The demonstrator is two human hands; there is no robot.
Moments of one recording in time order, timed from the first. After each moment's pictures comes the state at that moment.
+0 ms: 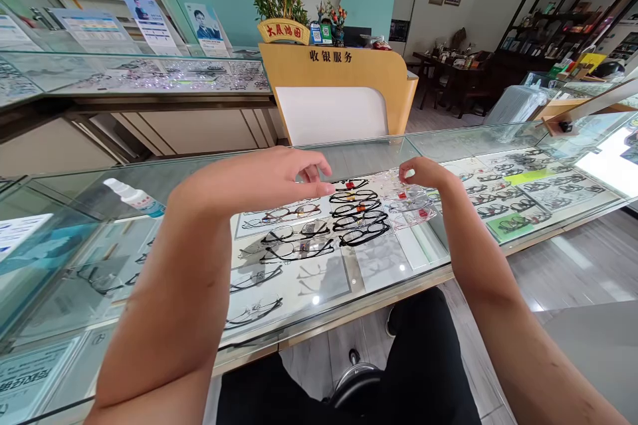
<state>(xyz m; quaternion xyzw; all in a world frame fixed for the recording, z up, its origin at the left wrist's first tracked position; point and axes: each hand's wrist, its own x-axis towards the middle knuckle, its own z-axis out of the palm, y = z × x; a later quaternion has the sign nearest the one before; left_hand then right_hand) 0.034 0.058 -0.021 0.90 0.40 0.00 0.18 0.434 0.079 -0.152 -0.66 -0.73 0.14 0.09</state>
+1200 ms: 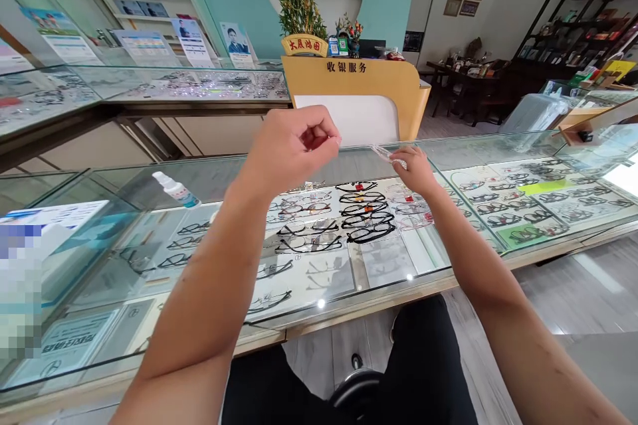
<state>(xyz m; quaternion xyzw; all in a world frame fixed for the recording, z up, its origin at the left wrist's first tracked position) 0.050 0.046 -0.030 0.84 0.30 0.43 0.14 0.384 0.088 -0.167 -0.62 -0.73 -0.02 0.30</state>
